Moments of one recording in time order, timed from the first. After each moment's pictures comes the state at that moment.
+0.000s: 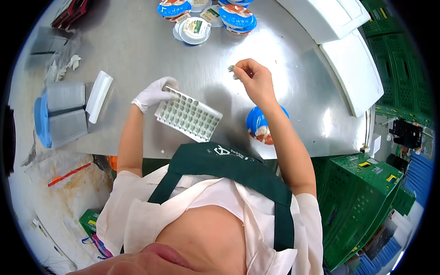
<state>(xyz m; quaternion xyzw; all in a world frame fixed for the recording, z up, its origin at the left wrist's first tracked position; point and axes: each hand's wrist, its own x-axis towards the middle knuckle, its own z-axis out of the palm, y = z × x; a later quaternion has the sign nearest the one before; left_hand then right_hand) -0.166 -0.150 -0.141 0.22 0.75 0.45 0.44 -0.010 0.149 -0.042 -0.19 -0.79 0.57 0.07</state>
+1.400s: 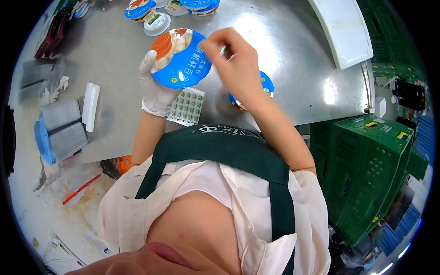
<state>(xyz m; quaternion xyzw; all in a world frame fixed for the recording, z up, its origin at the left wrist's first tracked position) -0.058 -0.026 -0.014 0.04 0.21 0.87 0.44 0.039 0.125 0.015 -0.16 -0.78 0.54 0.29</state>
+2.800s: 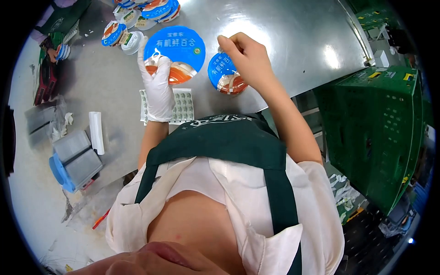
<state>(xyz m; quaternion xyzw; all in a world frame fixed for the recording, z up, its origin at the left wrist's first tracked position) -0.013 0.002 -0.021 0.21 0.56 0.77 0.25 0.121 0.166 -0.006 -0.31 -0.82 0.44 0.19</state>
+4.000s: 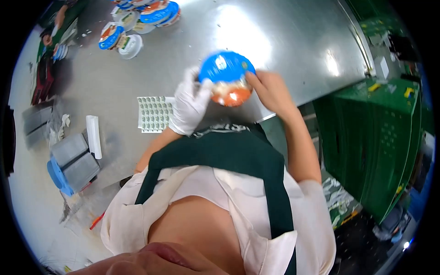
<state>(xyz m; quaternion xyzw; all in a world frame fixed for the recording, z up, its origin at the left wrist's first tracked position) 0.018 0.021 -0.038 0.35 0.71 0.53 0.32 0.175 0.197 -0.028 -0.32 -0.84 0.43 0.04</state>
